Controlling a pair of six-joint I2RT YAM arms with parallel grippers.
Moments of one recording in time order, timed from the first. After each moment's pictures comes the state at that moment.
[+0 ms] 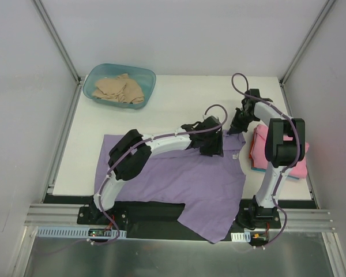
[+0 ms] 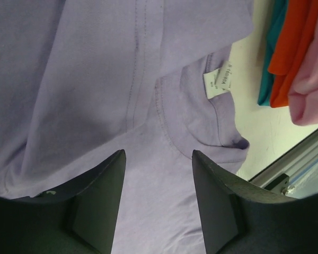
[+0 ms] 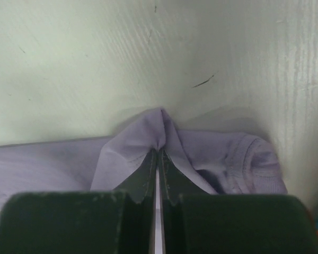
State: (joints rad) left arm -0.98 2.14 1.65 -0.39 0.12 -0.85; right arm 0.04 1.99 1.42 -0.74 -0.25 0.43
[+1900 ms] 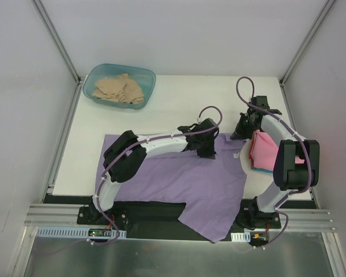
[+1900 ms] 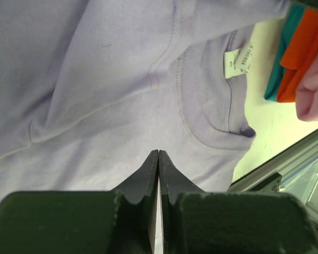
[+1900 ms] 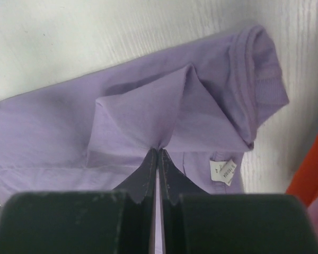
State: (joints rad) left arm -0.99 2.10 1.57 -0.41 0.10 -0.96; right arm 0.04 1.67 1.15 -0.65 -0.27 0.41
